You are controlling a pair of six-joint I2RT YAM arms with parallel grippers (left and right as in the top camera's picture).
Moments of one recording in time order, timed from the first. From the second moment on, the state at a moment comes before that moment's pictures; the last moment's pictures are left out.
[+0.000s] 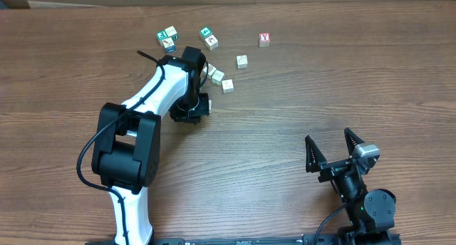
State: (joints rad) left arm -0.30 2.11 1.51 -1.02 0.09 -0.35; right arm 0.13 0.01 0.02 -0.02 -0.12 0.20
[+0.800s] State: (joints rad) left arm -0.30 2.11 1.51 -1.02 0.08 -0.36; right arm 0.13 0.01 0.02 -0.02 -0.12 0.20
